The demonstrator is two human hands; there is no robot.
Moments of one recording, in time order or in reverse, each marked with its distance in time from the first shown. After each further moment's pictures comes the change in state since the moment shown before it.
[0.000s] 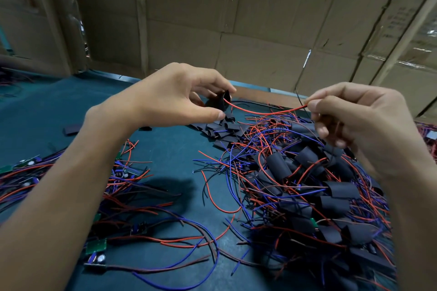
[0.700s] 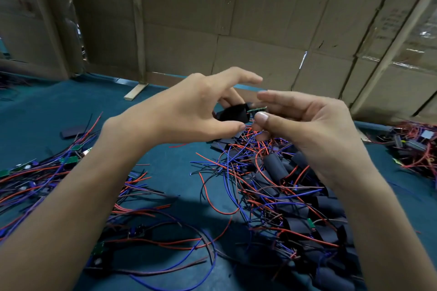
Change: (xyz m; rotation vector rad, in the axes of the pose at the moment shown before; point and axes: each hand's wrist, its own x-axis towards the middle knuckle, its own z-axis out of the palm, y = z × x) left_hand 0.005 0.027 0.023 0.023 -0.019 0.132; right_hand -0.009 0.008 0.043 0.170 -0.179 0.002
